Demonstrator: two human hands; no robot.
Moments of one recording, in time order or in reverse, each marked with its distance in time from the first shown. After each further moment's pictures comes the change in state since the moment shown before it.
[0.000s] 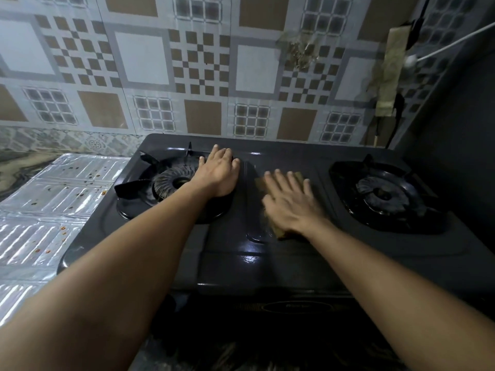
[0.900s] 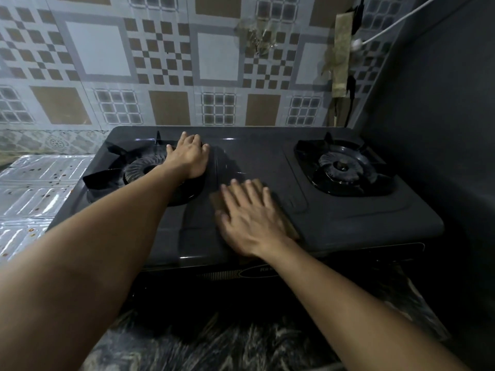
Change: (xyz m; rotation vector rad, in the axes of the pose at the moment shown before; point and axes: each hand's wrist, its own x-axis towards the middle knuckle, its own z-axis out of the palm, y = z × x) left_hand 0.006 -0.002 0.002 0.073 -0.015 -0.020; right_hand -0.093 -0.042 0.016 0.040 0.083 -0.092
